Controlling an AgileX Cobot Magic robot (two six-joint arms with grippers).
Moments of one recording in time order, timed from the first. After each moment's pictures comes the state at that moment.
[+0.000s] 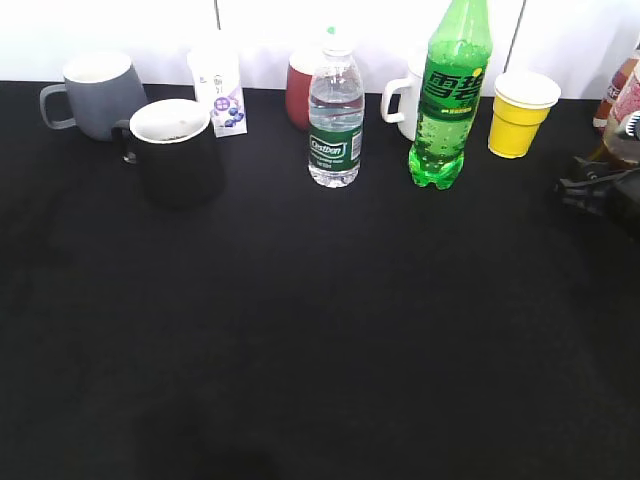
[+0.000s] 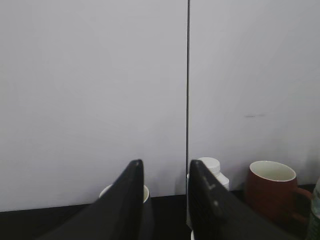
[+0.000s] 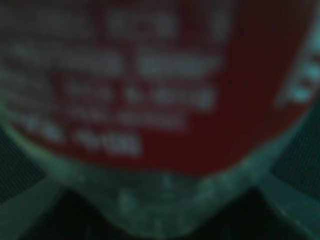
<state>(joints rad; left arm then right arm) -0.21 1.06 -0.36 0.01 -0.75 -0.02 0.05 1.99 -0.61 0.18 -1.04 -0.04</state>
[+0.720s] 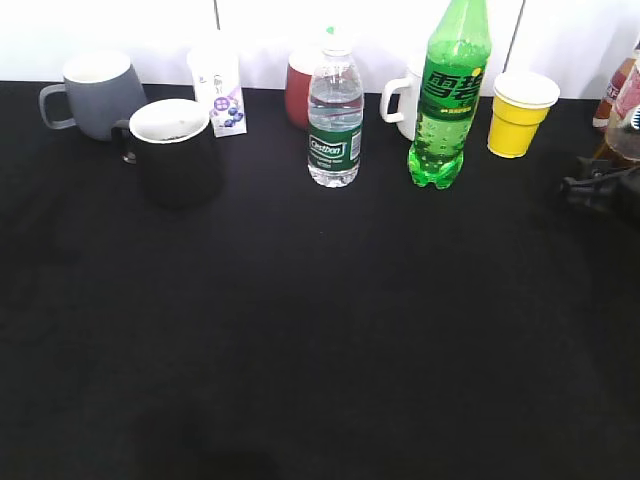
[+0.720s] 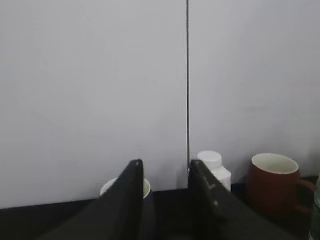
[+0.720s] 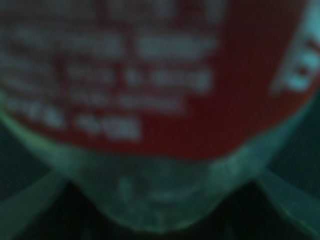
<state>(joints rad) -0.21 1.11 -0.36 0.01 -0.78 0.00 0.05 1.91 -0.60 0.18 -0.95 -0.06</state>
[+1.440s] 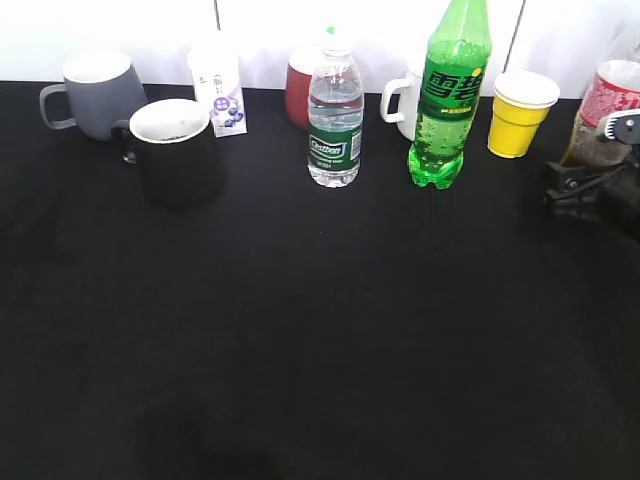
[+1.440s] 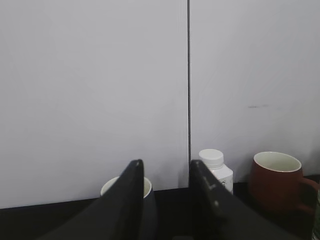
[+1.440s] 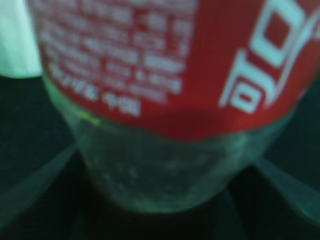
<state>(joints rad) -0.21 1.11 -0.36 0.01 -0.78 0.00 0.05 1.90 -0.58 0.05 -0.94 -0.11</state>
